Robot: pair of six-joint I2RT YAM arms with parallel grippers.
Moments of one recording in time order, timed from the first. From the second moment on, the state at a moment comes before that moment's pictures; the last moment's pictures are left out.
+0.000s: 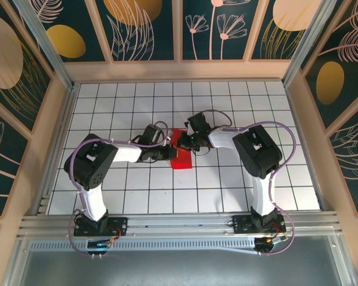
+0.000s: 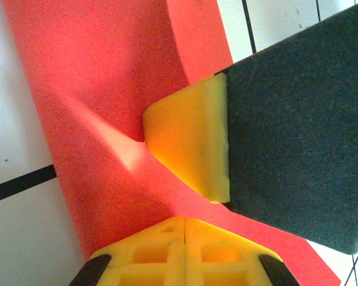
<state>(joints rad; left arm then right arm) -0.58 1.87 0.84 0.16 0.48 -0.58 0.61 2.00 1.13 -0.09 -0.43 0.74</state>
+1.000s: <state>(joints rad) -0.60 1.62 0.68 0.06 0.46 -0.61 0.61 2.00 1.14 -0.09 -0.43 0.76</state>
